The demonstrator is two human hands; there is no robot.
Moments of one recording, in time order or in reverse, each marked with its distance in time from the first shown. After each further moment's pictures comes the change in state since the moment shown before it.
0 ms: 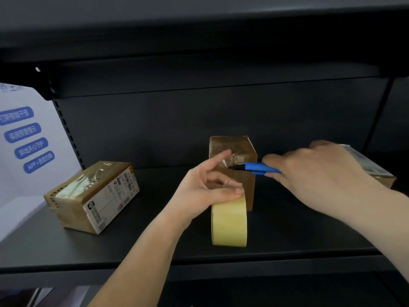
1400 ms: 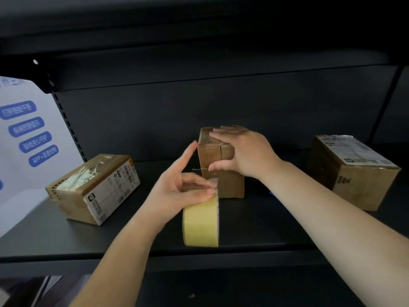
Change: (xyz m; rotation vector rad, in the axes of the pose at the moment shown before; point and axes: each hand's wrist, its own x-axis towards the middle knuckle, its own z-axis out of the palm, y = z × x) left_hand -0.027 -0.012 -0.024 0.015 0.094 0.024; right_hand 0.084 -0.032 0.051 0.650 0.132 -0.003
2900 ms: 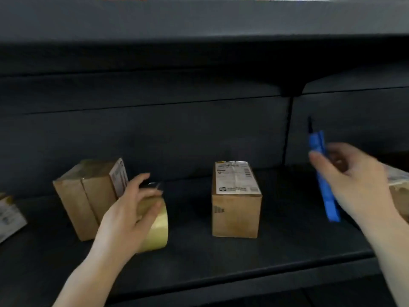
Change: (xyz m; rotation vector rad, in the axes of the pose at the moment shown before) left_hand 0.052 0.005 0.147 0.677 0.356 0.155; right_hand -0.206 0.197 -0.124 0.241 0.638 0.597
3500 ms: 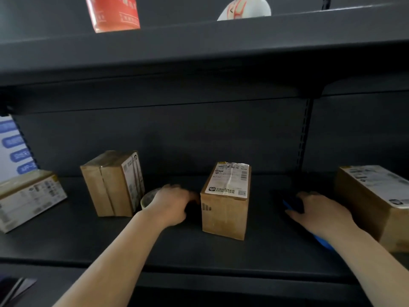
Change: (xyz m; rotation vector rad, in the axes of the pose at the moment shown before) left_hand 0.043 0.039 0.067 0.879 -0.567 0.011; right_hand 0.022 0.087 0.048 -0.613 -0.809 0.056
